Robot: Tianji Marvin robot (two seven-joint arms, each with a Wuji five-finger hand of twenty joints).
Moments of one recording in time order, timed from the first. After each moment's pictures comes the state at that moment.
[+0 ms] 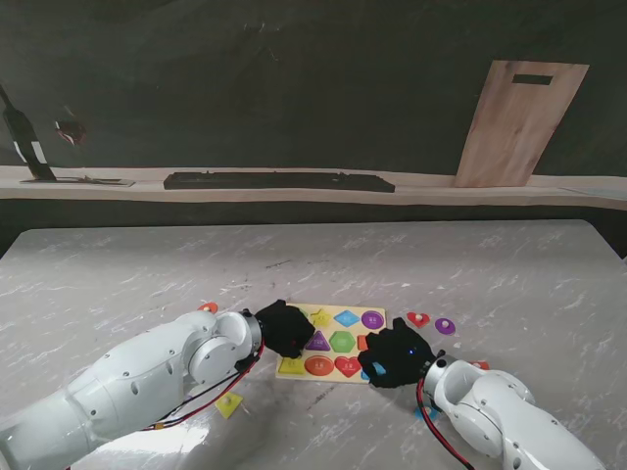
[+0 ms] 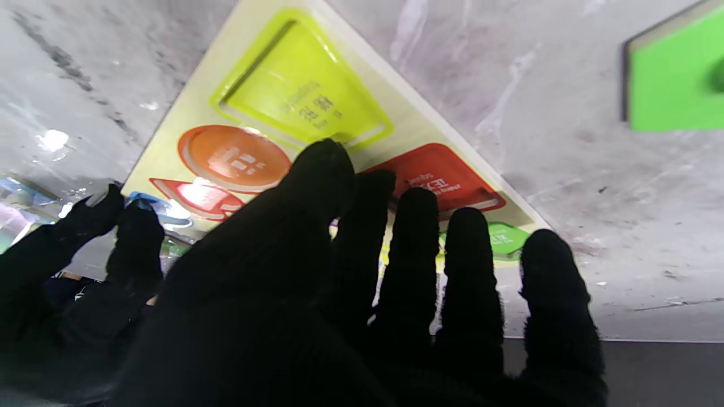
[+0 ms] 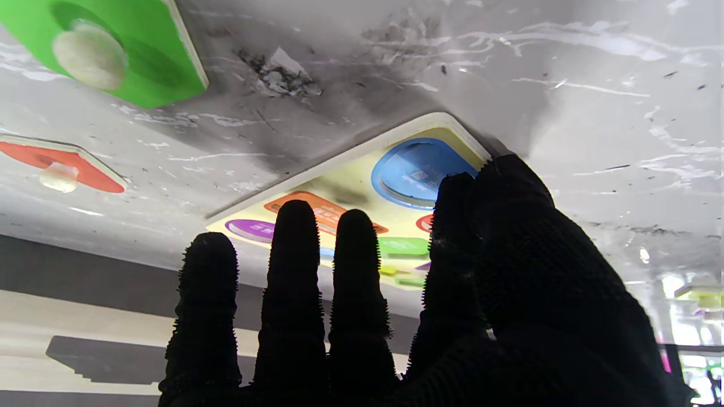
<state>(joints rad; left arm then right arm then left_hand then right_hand) 0.94 -1.11 -0.45 -1.18 0.68 -0.16 -0.15 -1.51 -0.99 1.09 -1.48 -1.24 -0.28 0.00 0.97 -0.54 0.65 -0.14 0.70 0.22 1.02 0.42 0.73 0.23 0.63 1.02 0.40 0.22 0.79 0.87 0.13 0.42 1.26 0.84 0.75 -0.38 0.38 -0.09 0.60 -0.30 1.13 0.31 0.47 0.05 0.97 0.45 0.50 0.08 0.82 0.52 0.11 0.29 1.19 0.41</state>
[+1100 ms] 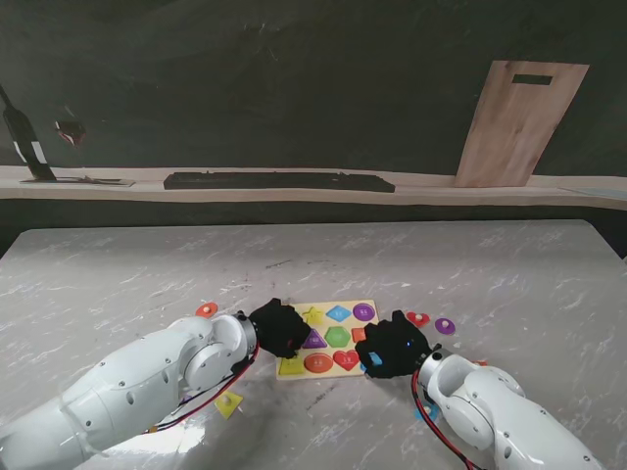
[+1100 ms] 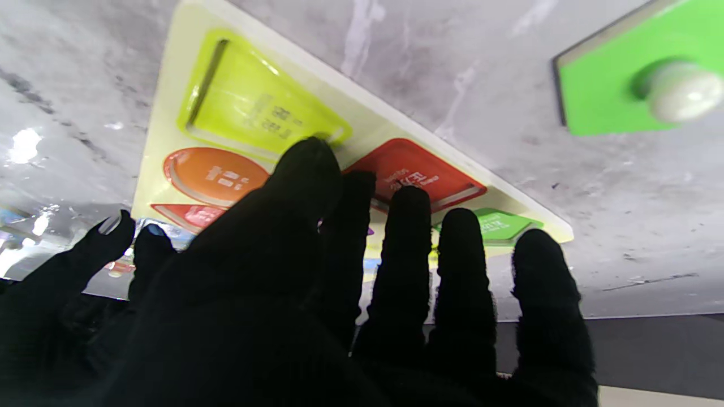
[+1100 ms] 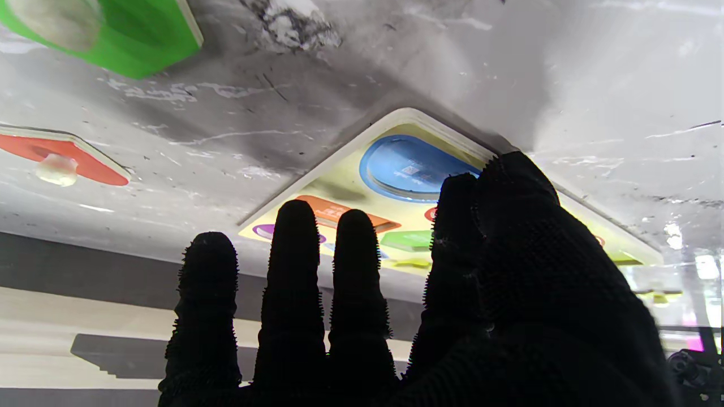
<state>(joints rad) 0.98 -1.09 -0.49 -1.20 0.77 -0.14 -0.12 -1.44 -1.00 1.02 -1.42 -1.18 -0.22 -0.05 0.97 -0.54 0.60 -0.14 0.68 0.16 1.04 0.47 0.71 0.23 0.65 0.97 0.40 0.22 0.79 0.86 0.13 0.42 1.26 0.82 0.74 -0.39 0.37 -0.10 0.60 -0.32 1.12 0.30 0.47 0.04 0.96 0.45 0.51 0.08 0.81 0.52 0.11 0.29 1.19 0.41</state>
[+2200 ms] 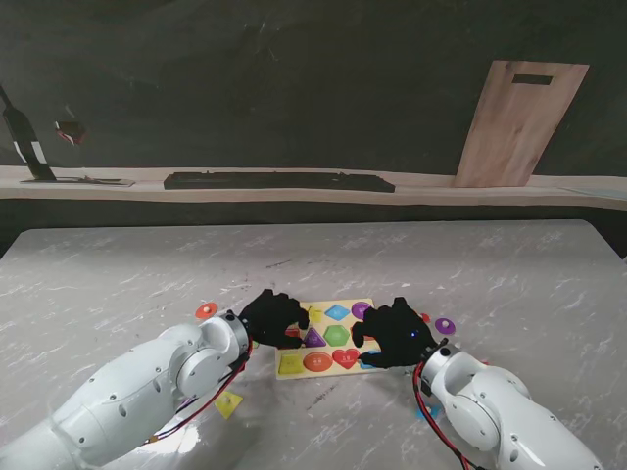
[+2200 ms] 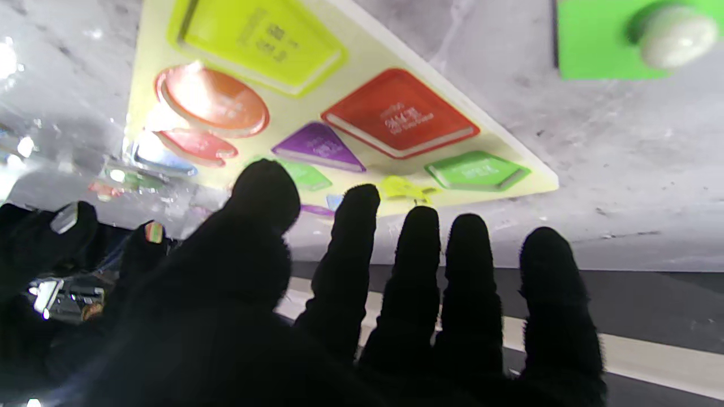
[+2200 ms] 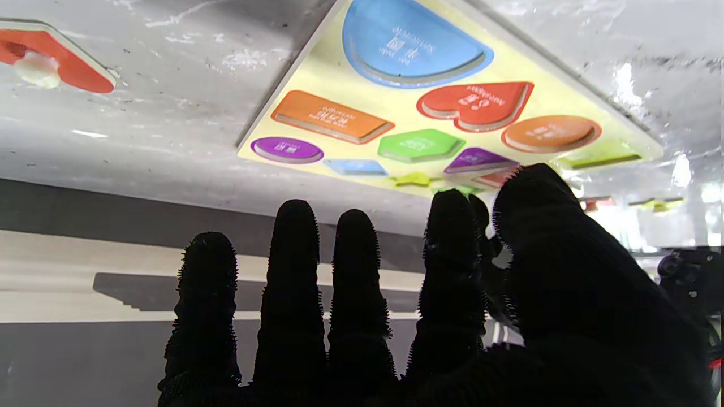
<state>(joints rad) 1.09 -1.10 -0.64 -1.22 0.81 -0.16 0.00 -1.51 -1.02 1.11 -1.48 -1.16 -0.24 -0.13 0.81 -0.37 0.49 -0.14 0.60 0.16 0.63 0.44 0.53 0.25 0.53 0.62 0.35 0.22 0.69 0.80 0.12 0.42 1.25 0.77 0.60 -0.39 0.47 -0.09 0.47 -0.24 1.02 0.30 0.47 0.04 0.96 0.45 0.51 0.08 0.79 0.52 0.11 0.29 1.17 0.41</state>
